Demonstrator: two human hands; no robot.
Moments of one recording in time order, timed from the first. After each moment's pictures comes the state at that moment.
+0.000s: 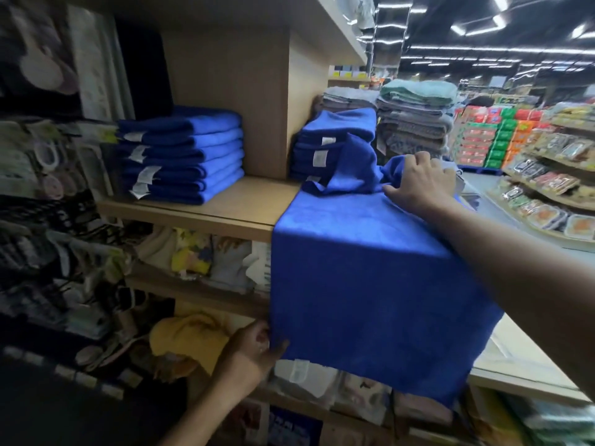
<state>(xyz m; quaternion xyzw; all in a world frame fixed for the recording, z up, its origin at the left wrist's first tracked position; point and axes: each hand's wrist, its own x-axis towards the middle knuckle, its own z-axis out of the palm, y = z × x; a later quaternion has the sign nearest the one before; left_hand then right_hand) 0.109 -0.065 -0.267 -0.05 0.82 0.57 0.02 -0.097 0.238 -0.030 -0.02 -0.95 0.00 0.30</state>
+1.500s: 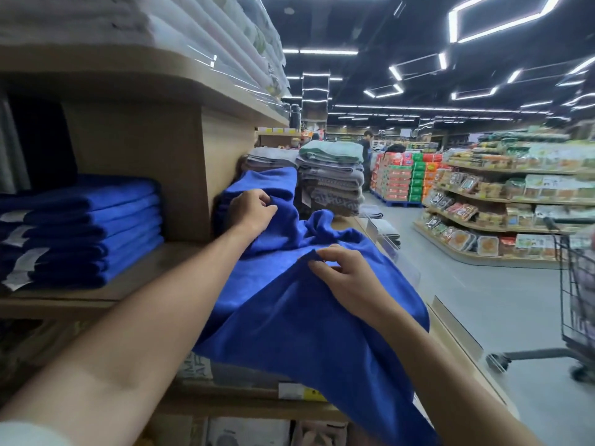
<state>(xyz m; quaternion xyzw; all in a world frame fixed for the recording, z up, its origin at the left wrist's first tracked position) -0.148 0.046 0.003 0.04 0.88 0.37 -0.29 0.027 0.238 -0.050 0.20 -0.82 0.50 0.18</state>
